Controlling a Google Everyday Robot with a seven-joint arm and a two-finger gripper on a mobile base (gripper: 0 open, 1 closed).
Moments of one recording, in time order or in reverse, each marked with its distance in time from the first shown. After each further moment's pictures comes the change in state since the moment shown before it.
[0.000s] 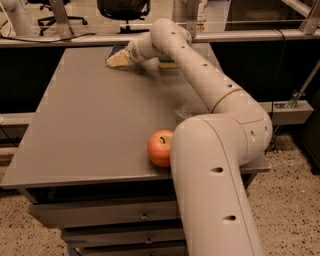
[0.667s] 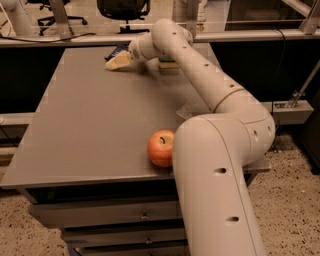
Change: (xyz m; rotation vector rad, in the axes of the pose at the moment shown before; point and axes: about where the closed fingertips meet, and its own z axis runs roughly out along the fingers) arm -0.002 -0.001 -0.004 0.009 -0.006 -0.020
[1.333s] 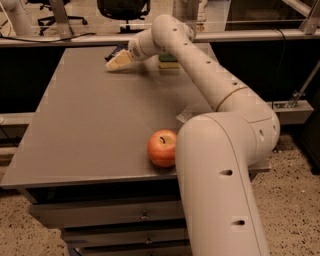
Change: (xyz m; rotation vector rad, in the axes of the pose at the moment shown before) arm -0.011 0.005 -0.012 0.002 -0.002 -0.100
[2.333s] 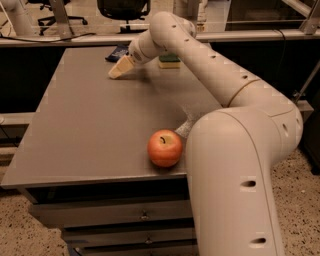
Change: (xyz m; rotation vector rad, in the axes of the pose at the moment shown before) arm 0.012 0.027 -0.026 -0.019 0.106 -0.073
